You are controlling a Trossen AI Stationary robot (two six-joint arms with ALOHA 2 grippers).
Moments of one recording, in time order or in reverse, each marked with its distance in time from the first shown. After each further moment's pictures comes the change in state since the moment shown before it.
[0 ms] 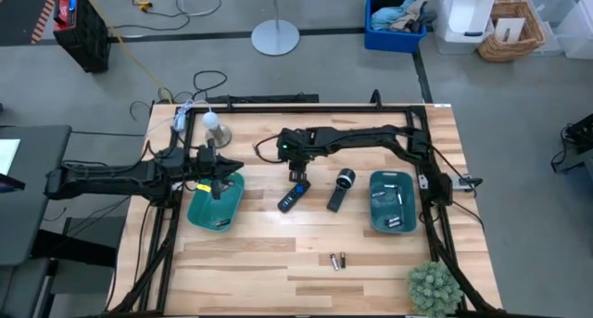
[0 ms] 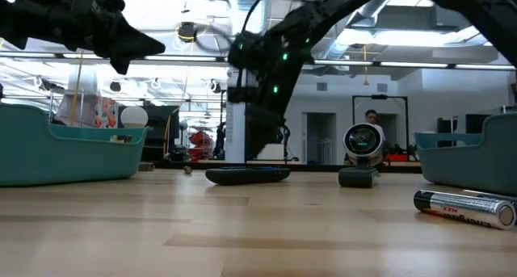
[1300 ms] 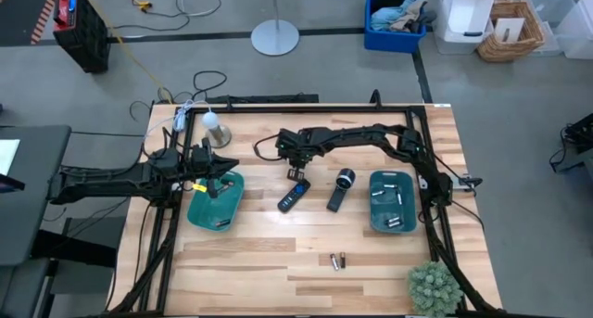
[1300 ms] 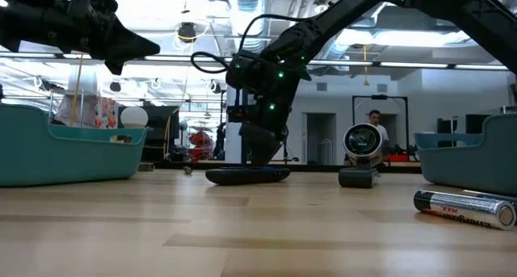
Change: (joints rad) left arm 0.017 -0.111 -0.037 -0.030 -0.023 0.023; right arm -0.052 0.117 0.027 -0.004 0.035 0.096
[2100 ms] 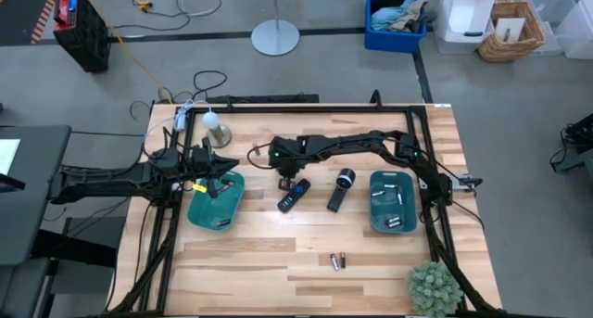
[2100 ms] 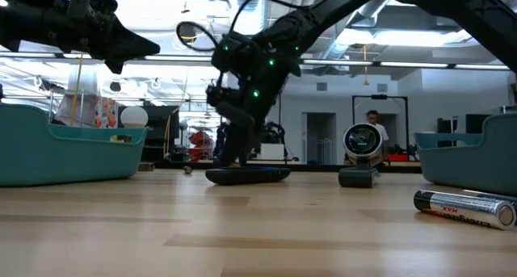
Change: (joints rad) left arm 0.000 0.000 0.000 -0.001 0.001 0.021; right arm 0.072 0.000 0.045 0.085 -0.134 0.022
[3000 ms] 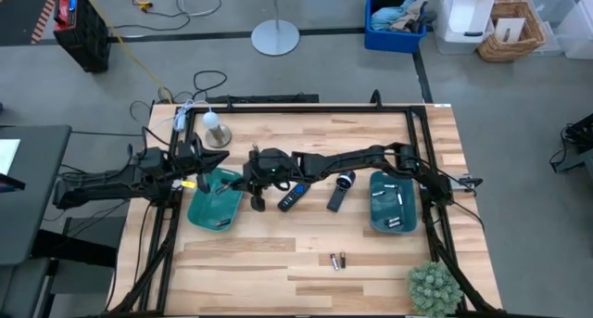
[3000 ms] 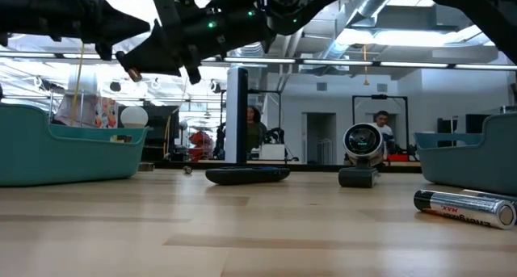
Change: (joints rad) left arm 0.000 -0.163 0.001 -0.007 -0.068 -0.008; right arm 0.170 -0.003 0.070 0.657 -0.166 0.083
